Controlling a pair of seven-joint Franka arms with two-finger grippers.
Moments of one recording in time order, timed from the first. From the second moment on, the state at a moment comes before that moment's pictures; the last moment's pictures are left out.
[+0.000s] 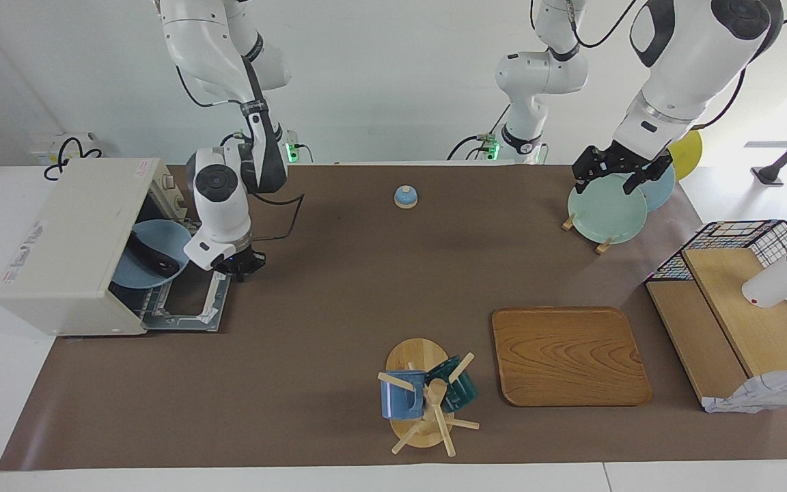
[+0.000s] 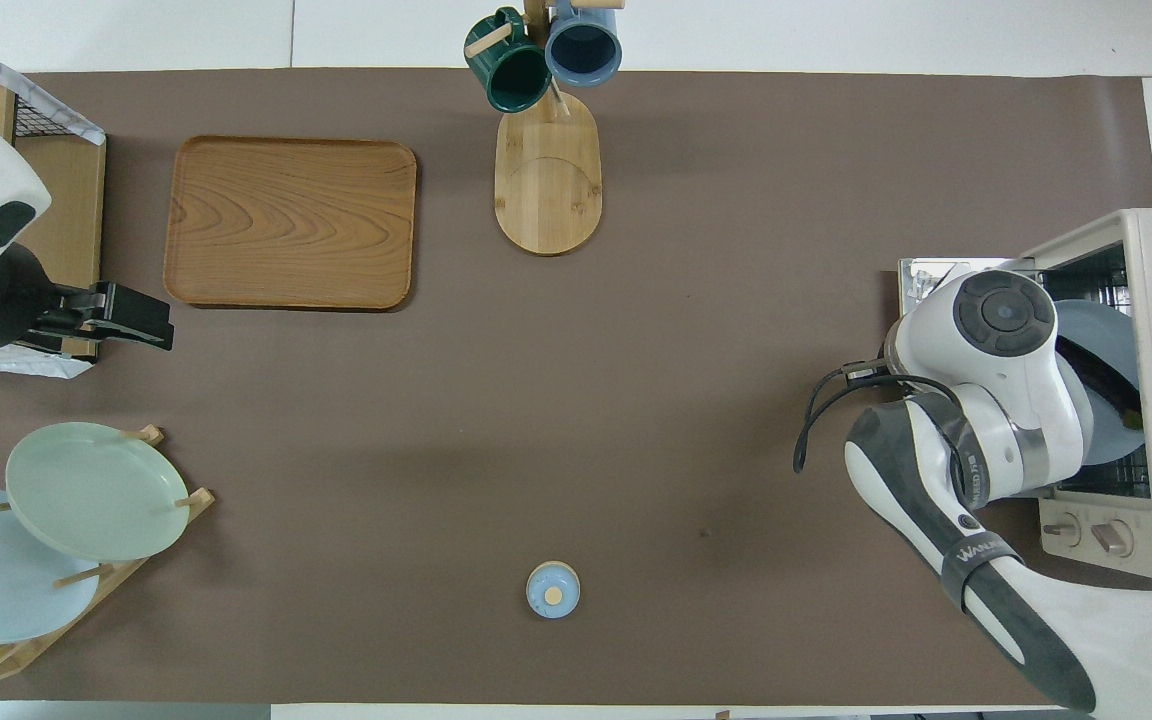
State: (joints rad) left arm -0.10 -0.03 -0.05 -1.66 -0.04 1.55 -0.06; right arm 0.13 0.16 -0.04 -2.23 -0.25 2.31 0.14
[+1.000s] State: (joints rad) left arm -0.10 -0.03 -0.05 -1.66 -0.04 1.55 -0.06; right arm 0.10 0.11 -0.01 -1.98 -0.36 1.89 -0.05
